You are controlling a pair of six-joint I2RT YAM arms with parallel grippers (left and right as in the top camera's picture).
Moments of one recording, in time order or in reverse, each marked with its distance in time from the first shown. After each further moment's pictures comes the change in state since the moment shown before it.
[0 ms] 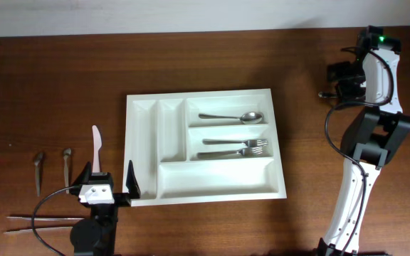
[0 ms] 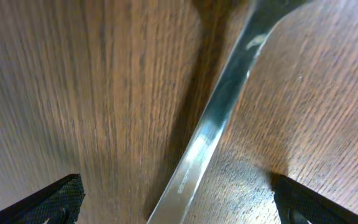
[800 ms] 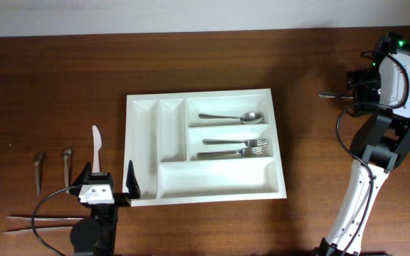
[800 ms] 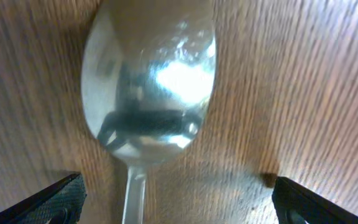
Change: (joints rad) left arm 0.000 0.000 0.000 0.000 0.000 0.000; right arm -0.075 0.000 0.000 -0.037 0.122 0.028
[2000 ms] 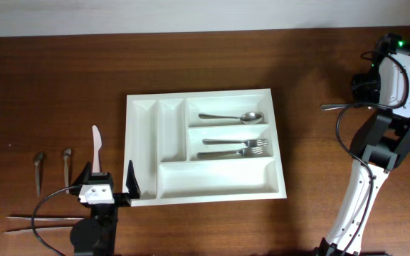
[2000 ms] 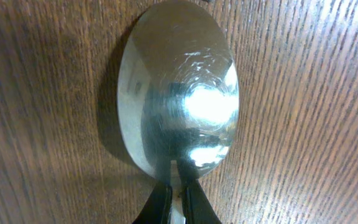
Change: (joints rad) left arm 0.000 0.000 0.000 0.000 0.000 0.000; right arm 0.000 0.004 0.000 -0.020 0.063 -0.022
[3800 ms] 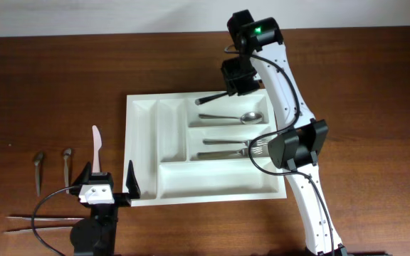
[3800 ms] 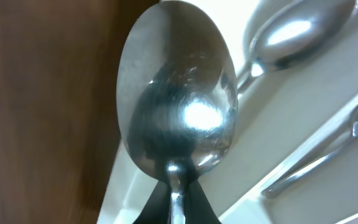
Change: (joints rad) left arm 0.000 0.000 0.000 0.000 0.000 0.000; right arm 0.705 -0.011 0.341 -0.264 -0.298 0.360
